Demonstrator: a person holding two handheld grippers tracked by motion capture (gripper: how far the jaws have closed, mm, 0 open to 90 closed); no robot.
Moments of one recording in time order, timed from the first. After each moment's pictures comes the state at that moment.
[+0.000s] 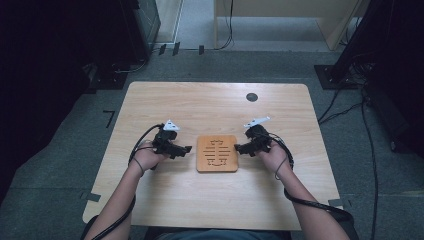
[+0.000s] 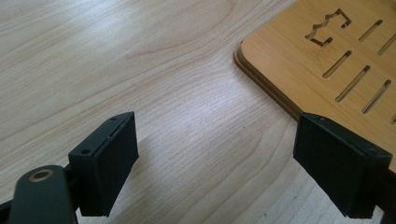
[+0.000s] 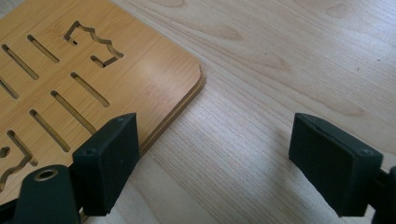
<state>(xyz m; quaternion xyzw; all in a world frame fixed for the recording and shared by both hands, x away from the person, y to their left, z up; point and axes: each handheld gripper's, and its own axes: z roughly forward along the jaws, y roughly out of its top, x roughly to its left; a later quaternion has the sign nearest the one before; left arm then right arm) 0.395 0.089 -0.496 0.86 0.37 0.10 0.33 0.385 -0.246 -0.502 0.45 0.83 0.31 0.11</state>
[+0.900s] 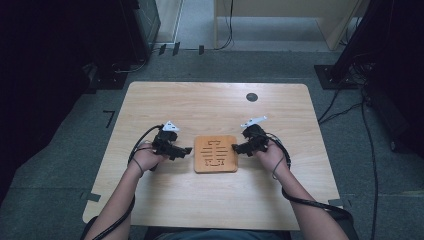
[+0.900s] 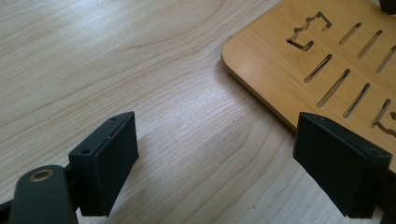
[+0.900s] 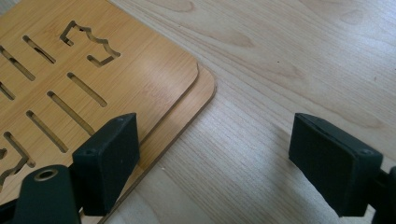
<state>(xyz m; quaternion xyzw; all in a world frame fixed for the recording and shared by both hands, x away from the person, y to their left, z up) 0.393 0.091 -0.496 0.86 0.37 0.08 0.34 0.387 -0.238 -0.503 0.44 0.83 0.31 0.11</state>
